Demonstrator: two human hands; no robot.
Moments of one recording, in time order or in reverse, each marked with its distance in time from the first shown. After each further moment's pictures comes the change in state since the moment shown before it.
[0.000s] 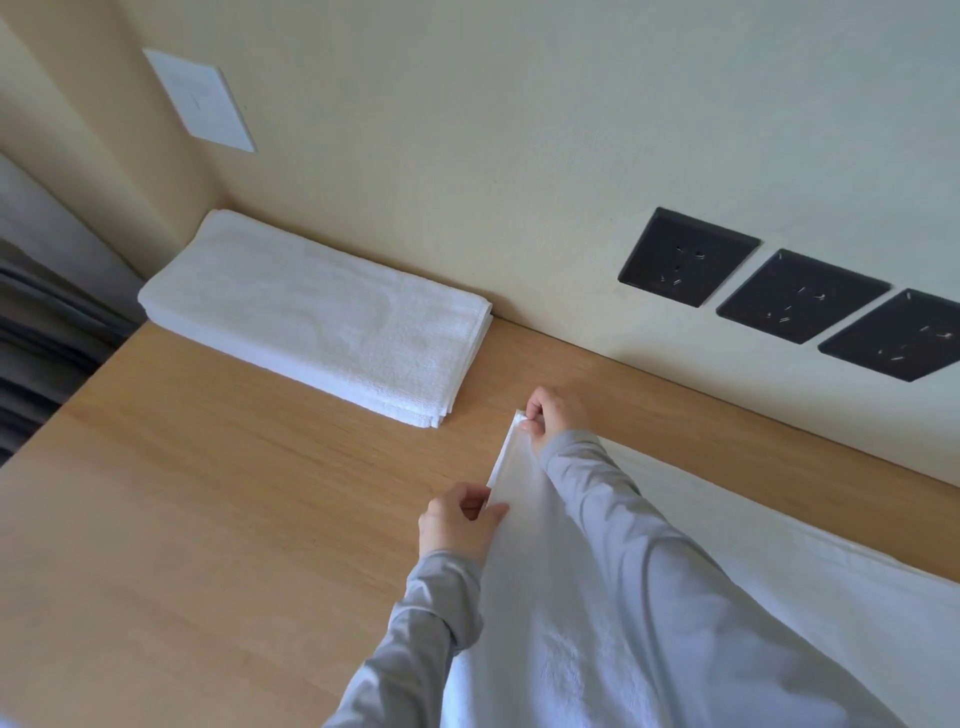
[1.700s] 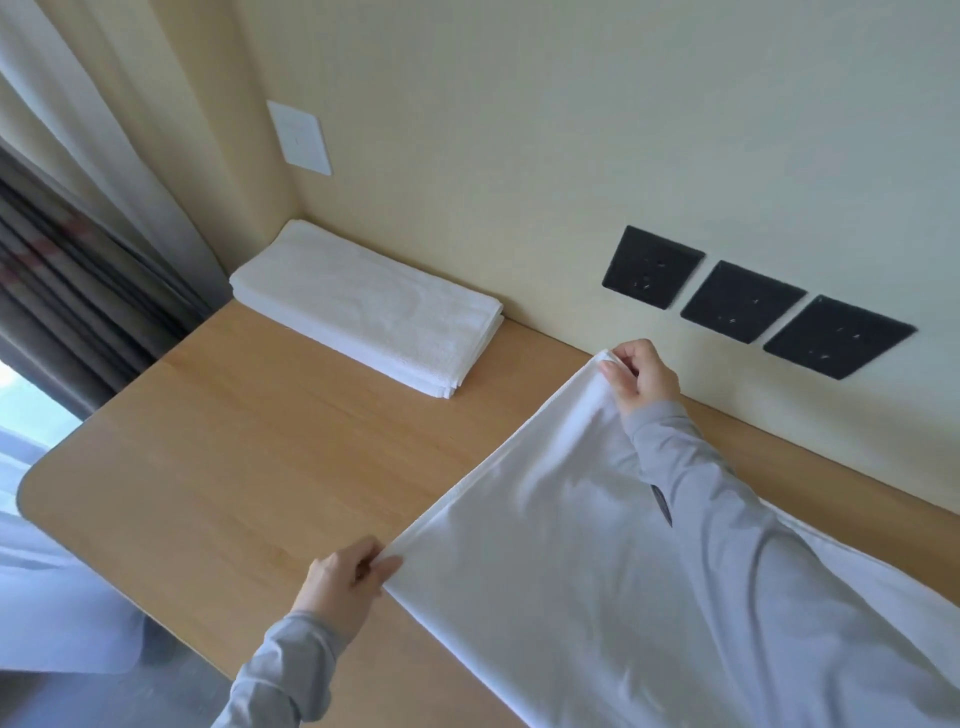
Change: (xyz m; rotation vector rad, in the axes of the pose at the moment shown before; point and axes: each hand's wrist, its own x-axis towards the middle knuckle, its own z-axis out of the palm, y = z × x) left_hand -0.113 -0.082 -0.094 0.317 0.057 0.149; right_hand -0.065 0.028 -0.099 0.473 0.345 -0.131
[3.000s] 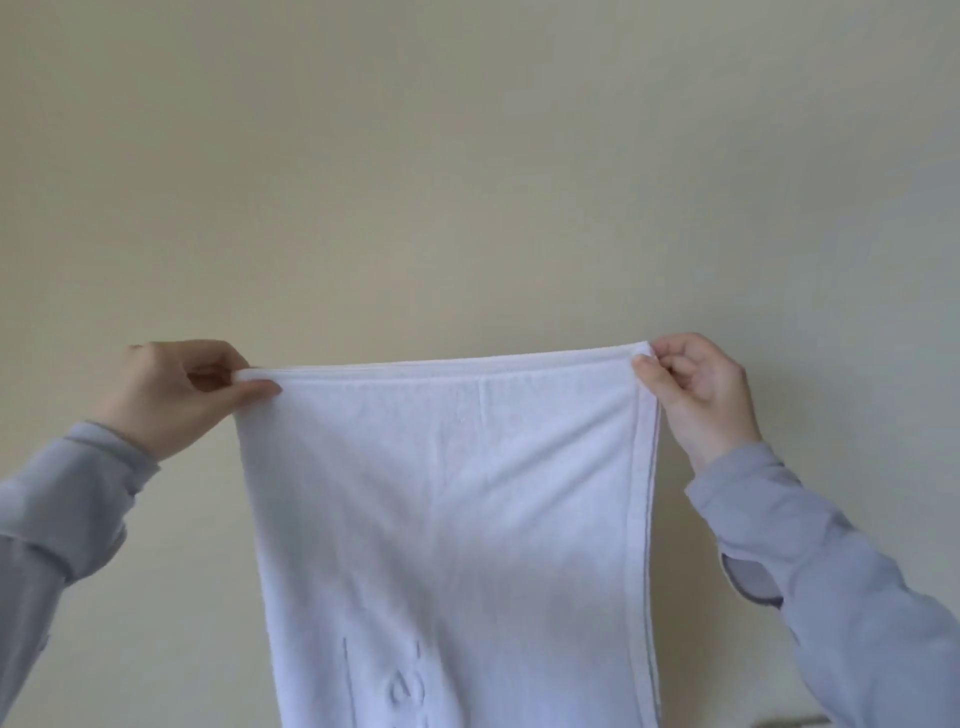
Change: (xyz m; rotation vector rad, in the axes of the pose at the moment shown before) left_hand -0.149 0.601 -0.235 -0.111 0.650 1.482; right_hand -0.124 -0.255 -0.573 0.347 0.905 -0.687
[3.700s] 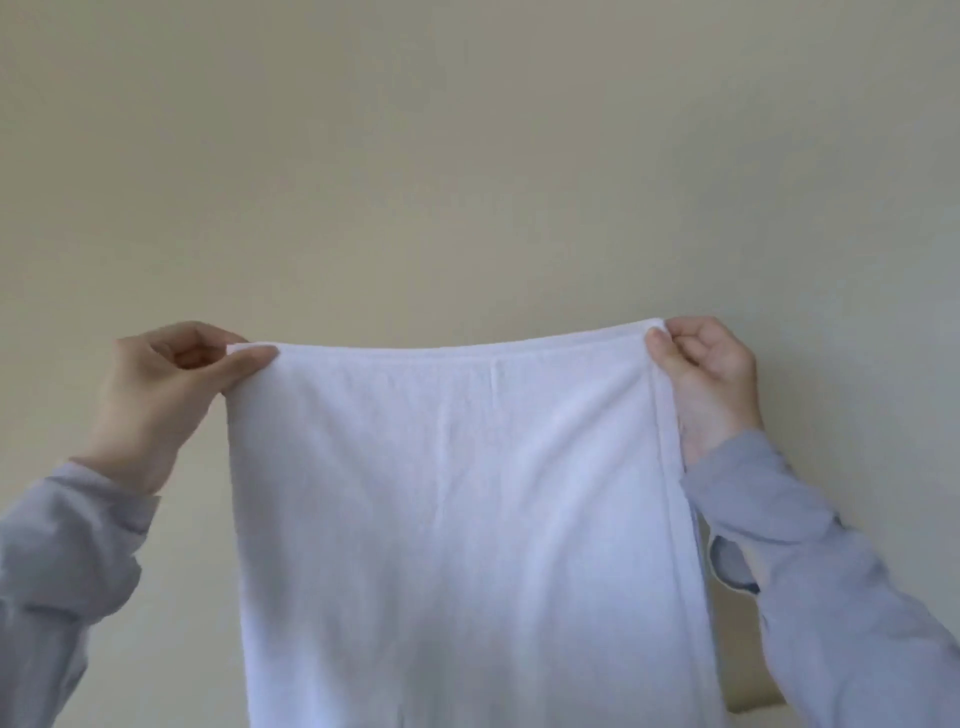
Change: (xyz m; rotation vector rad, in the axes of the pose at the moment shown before) left_hand -0.004 0.069 0.032 -0.597 0.159 -0.154; right_hand 0.004 -0.027 -0.048 0.170 0.179 0.080
